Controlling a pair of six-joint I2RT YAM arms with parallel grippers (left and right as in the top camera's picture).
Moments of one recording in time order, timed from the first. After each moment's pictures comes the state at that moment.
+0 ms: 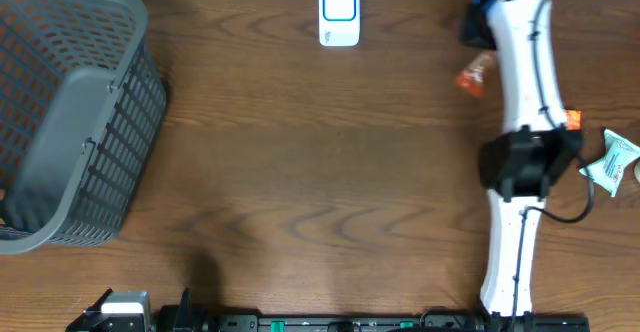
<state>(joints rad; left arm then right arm) 0.02 0.17 1.16 -1.50 -0.01 0.07 0.04 2.48 2.66 -1.51 0.39 0.34</state>
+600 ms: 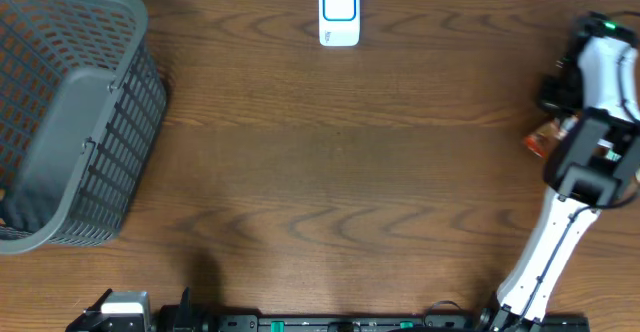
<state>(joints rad) 0.02 0.17 1.16 -1.50 -0.01 0.07 -0.41 2.55 2.25 -1.32 0.23 0.11</state>
